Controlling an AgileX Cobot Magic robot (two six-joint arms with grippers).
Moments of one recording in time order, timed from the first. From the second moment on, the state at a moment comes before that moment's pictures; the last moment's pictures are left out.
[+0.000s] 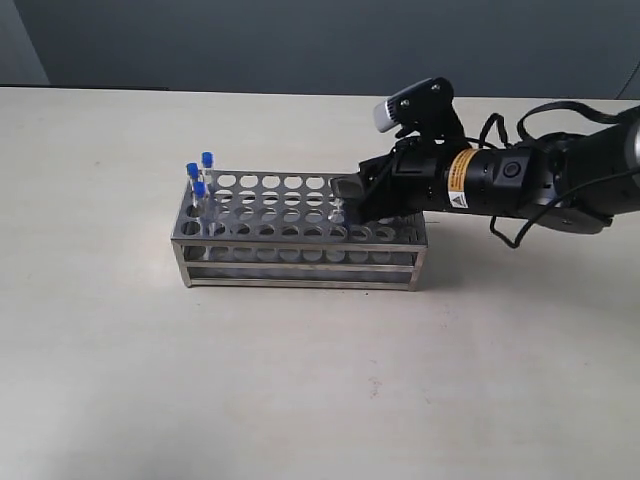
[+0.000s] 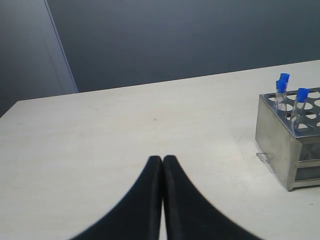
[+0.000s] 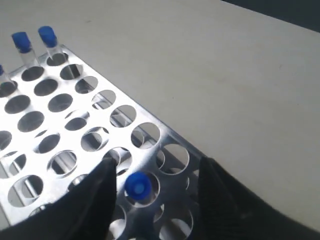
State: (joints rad) left arm 0.10 0.01 0.00 0.04 0.23 0.06; right arm 0.50 1.87 -0.87 -0.91 -0.56 0.71
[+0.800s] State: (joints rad) left arm 0.10 0.01 0.00 0.04 0.23 0.06; right arm 0.50 1.86 -0.87 -0.88 -0.62 0.65
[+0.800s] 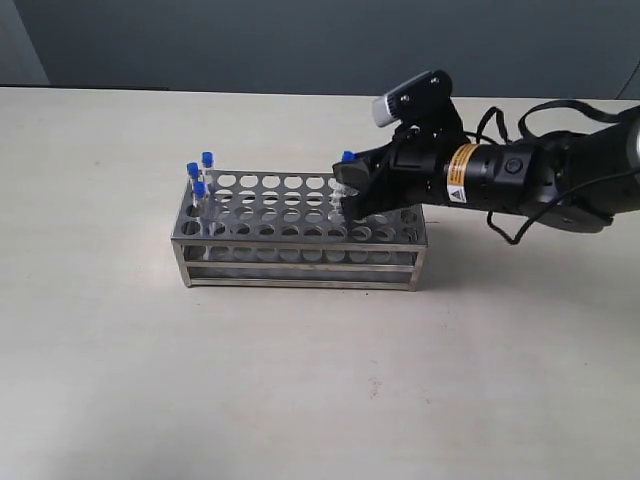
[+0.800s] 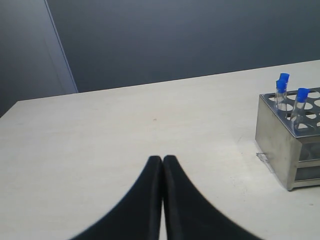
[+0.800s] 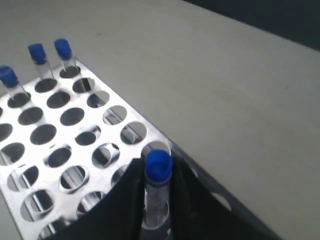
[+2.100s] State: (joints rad) left arm 0.10 0.01 0.00 0.04 0.23 0.06; right arm 0.84 2.03 -1.20 -1.02 -0.55 0.65
